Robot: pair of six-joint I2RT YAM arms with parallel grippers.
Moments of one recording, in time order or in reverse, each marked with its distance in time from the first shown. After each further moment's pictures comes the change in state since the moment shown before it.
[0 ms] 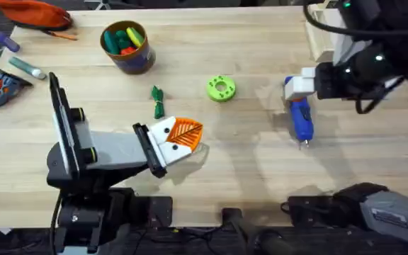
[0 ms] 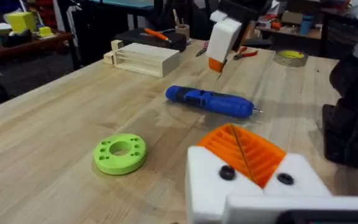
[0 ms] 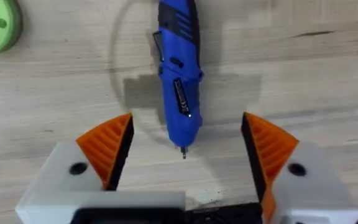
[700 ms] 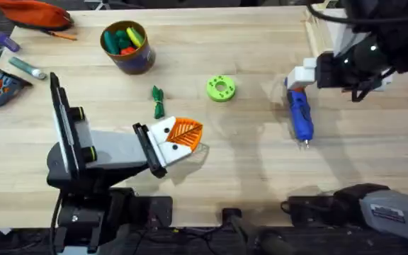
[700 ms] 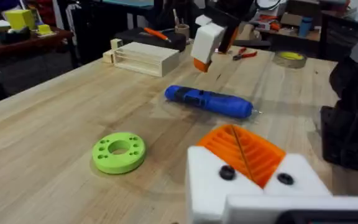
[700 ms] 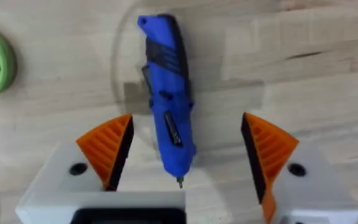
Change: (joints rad) left arm 0.000 0.000 0.000 0.000 0.000 -0.013; right arm -0.084 0.063 0.000 0.109 -0.003 -0.036
